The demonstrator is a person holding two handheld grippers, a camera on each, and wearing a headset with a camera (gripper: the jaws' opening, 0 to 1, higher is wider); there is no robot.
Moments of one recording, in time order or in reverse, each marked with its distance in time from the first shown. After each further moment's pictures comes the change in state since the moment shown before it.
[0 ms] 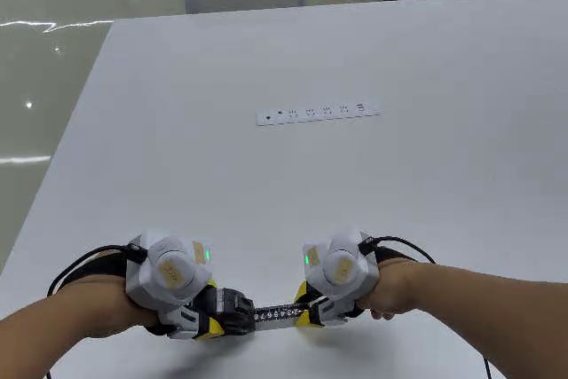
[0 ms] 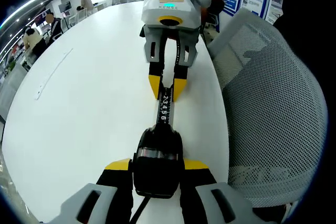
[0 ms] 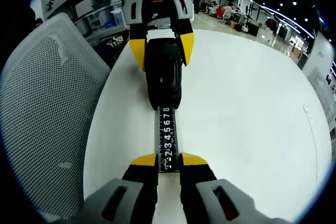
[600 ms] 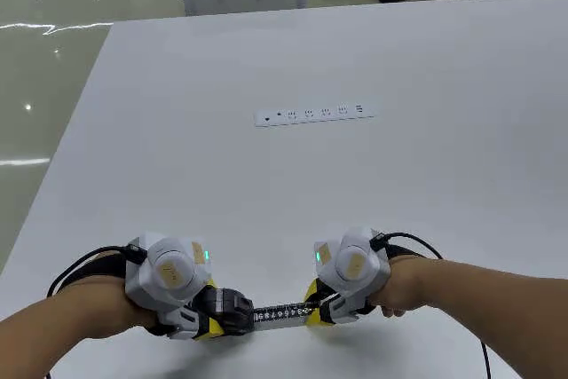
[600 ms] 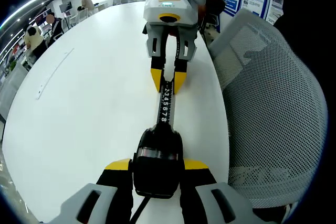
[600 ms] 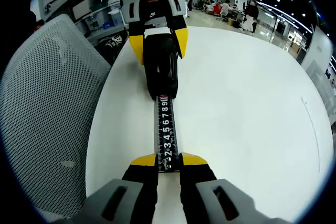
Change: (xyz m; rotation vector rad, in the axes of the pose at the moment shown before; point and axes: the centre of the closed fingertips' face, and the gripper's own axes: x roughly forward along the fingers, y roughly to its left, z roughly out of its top) left arm 0.001 0.000 0.001 -0.005 -0.004 0.005; right arm -0.011 0.000 -0.016 0.037 0.010 0.003
